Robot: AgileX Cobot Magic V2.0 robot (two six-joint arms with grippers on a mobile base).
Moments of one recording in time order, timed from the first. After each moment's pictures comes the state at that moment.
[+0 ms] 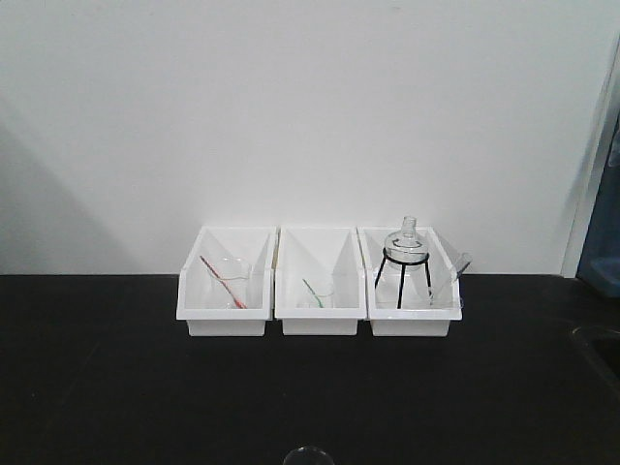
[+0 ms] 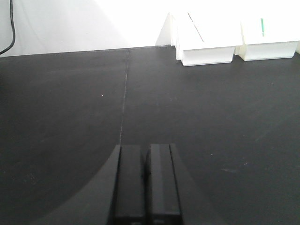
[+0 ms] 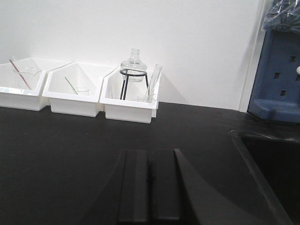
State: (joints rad) left arm -0.07 -0.02 0.03 0.17 0.28 -0.18; right arm 0.07 -0.01 0.03 0.10 0.07 -0.17
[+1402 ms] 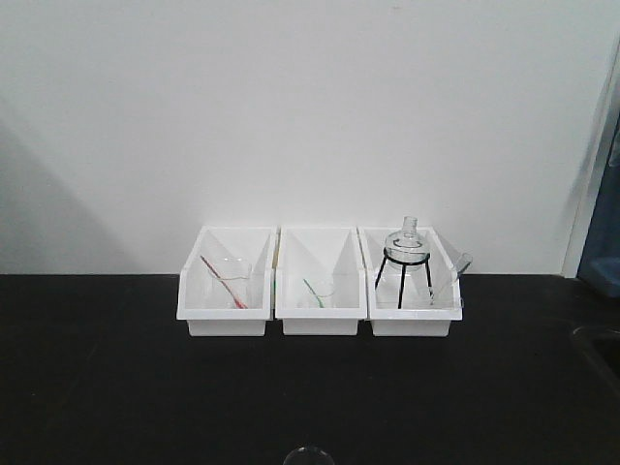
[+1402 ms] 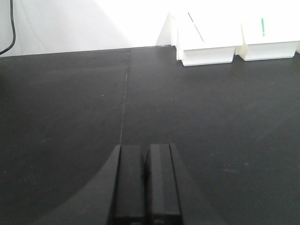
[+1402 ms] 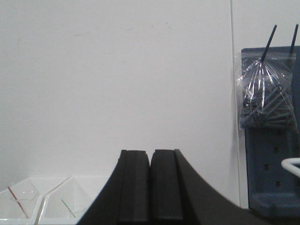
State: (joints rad) left arm -0.07 -0.02 0.03 0.17 0.28 -0.18; right arm 0.07 0.10 -0.15 0.14 -0.22 -0.11
